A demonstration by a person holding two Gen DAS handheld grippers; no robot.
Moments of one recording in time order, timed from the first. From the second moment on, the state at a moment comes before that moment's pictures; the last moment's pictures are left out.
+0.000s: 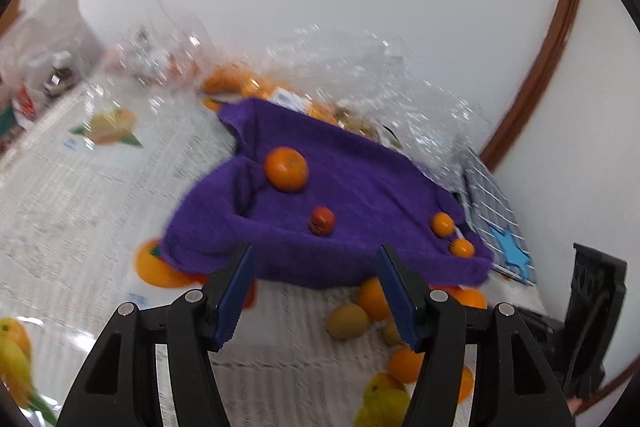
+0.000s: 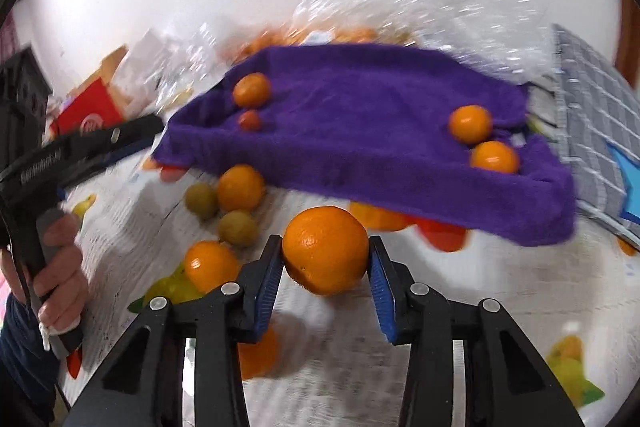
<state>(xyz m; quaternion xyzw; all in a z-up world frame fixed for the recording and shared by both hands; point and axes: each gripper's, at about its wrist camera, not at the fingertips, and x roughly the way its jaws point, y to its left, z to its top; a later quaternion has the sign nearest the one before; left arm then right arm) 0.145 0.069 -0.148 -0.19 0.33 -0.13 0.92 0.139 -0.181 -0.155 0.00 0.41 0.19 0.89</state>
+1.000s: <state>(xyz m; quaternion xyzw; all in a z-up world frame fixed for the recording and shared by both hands) 0.149 0.028 -0.167 -0.11 0.38 -0.17 0.90 0.136 -0.234 -0.159 0.00 0.40 0.13 0.91</state>
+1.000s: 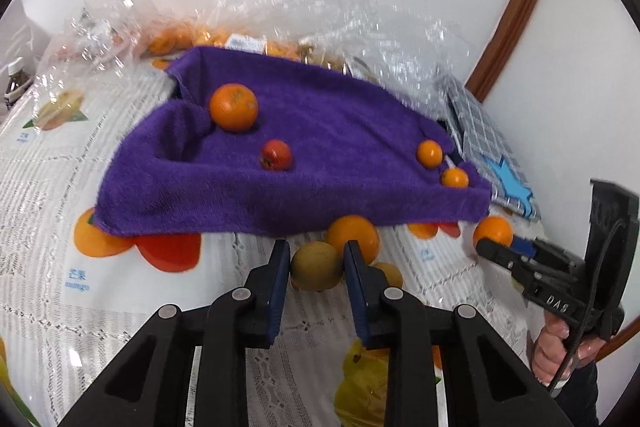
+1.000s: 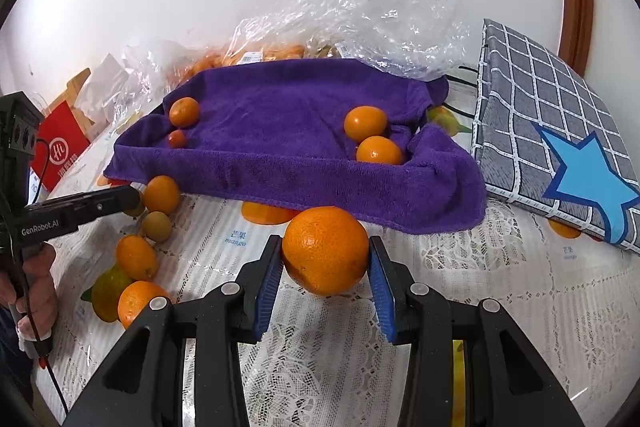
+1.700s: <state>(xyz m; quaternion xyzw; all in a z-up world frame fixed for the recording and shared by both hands) 0.136 0.051 -0.146 -0.15 0.31 -0.14 0.93 0.126 -0.244 -0.149 0.04 0.36 0.14 0.92</state>
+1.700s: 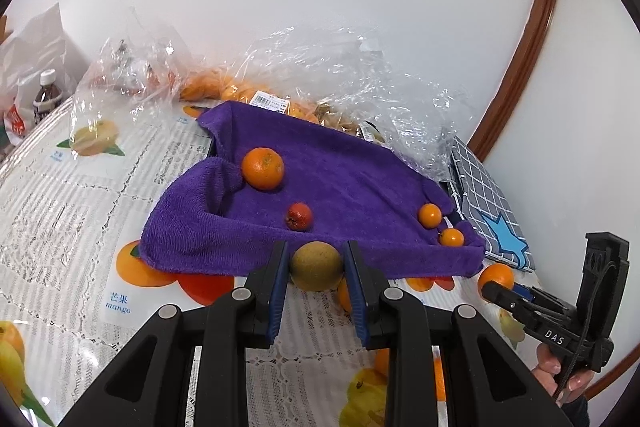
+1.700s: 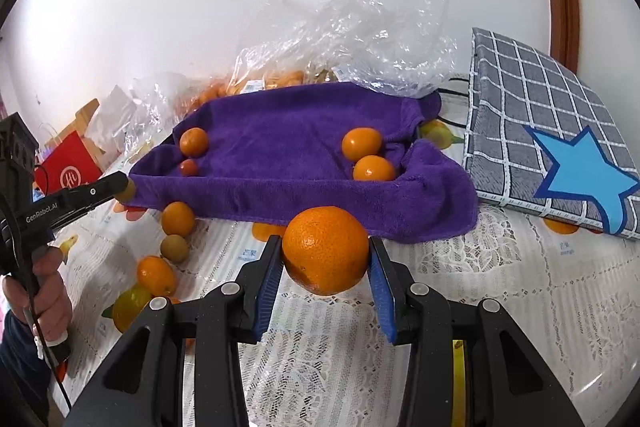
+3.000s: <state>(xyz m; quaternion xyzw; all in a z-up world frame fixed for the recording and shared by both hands) 0.136 0.079 -0.146 -0.20 0.28 -0.11 0.93 0.139 -0.261 -0.096 0.07 0.31 0.12 0.94</state>
